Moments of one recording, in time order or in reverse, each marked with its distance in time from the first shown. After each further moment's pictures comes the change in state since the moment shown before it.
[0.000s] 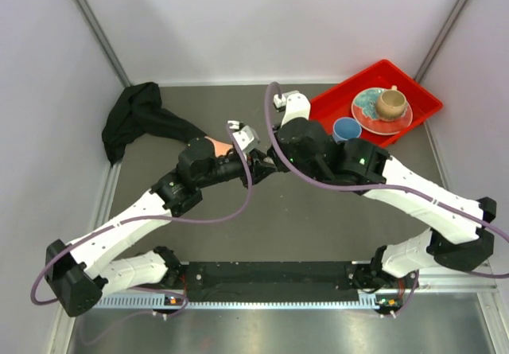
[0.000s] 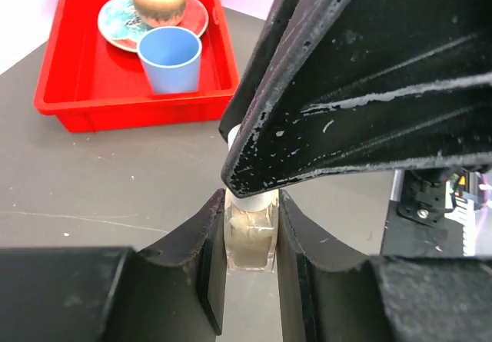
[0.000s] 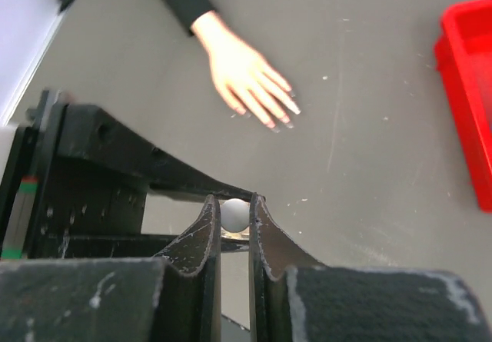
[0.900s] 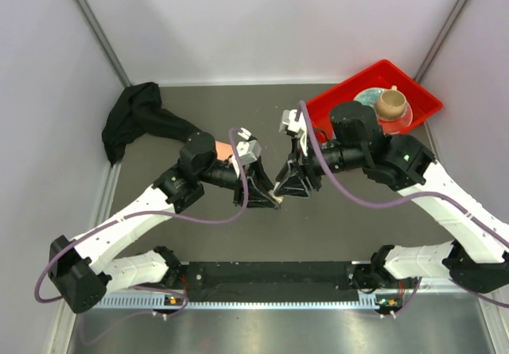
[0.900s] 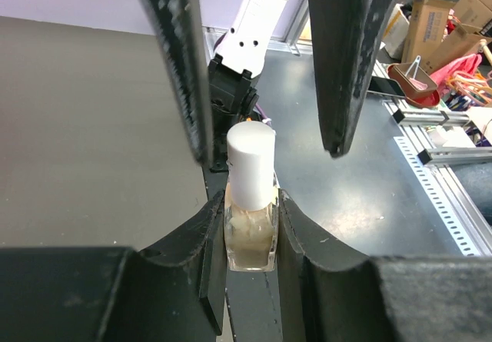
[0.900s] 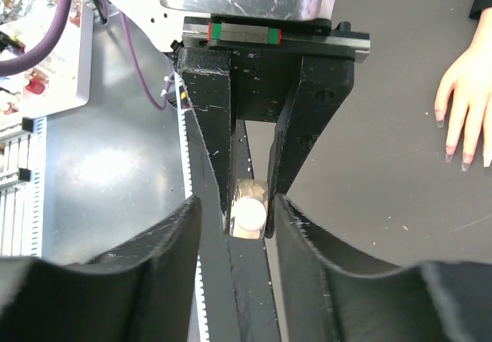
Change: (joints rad) left arm 0.025 0.047 0.027 0.021 0.691 -0.158; right arm -0.253 -0.175 -0.107 0.005 -1.084 -0.483
